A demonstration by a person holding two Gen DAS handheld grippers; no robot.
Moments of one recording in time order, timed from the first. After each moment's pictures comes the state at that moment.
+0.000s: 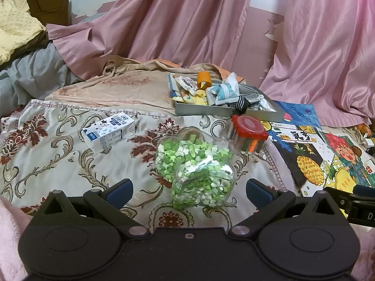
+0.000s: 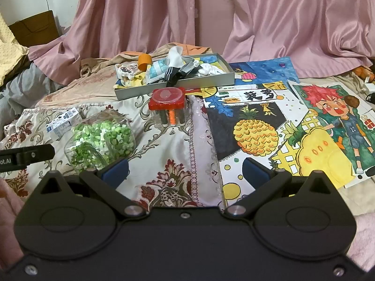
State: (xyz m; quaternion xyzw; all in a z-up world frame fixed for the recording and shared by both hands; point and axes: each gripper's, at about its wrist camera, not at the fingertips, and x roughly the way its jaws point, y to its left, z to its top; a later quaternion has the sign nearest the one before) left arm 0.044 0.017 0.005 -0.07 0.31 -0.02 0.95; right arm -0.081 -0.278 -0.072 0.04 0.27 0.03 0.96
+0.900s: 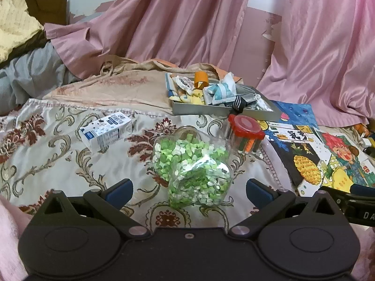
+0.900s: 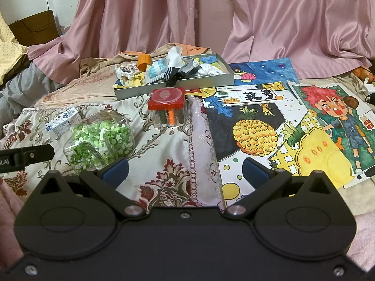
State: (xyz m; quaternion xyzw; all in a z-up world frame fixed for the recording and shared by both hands) left arm 0.041 0.015 0.005 -0.07 0.31 -0.03 0.95; right arm -0.081 -0.280 -0.072 0.04 0.27 0.03 0.96
